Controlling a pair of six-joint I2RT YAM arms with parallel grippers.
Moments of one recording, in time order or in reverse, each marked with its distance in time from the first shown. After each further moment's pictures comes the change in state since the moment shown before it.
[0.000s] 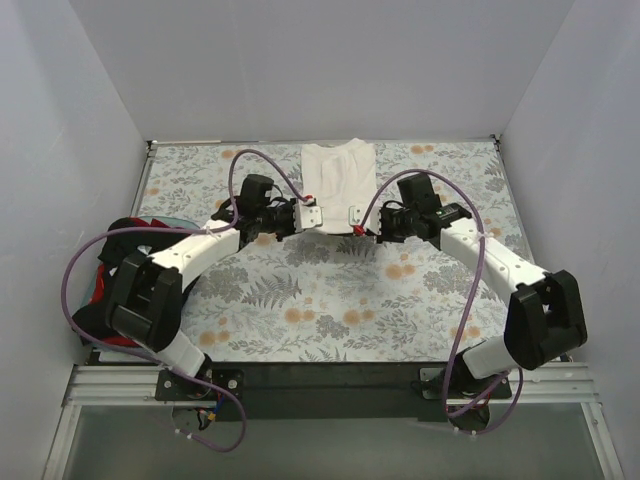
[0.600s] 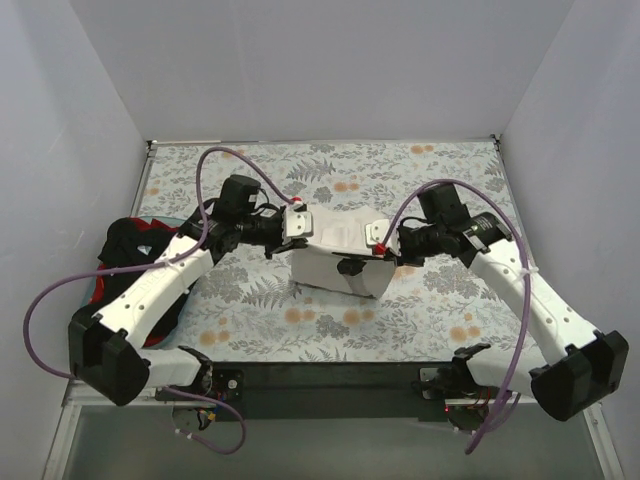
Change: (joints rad) left arm -0.068 -0.359 0.065 -0.469 0.115 -0.106; right arm 0.047 -0.330 0.052 -0.451 -0.132 0.039
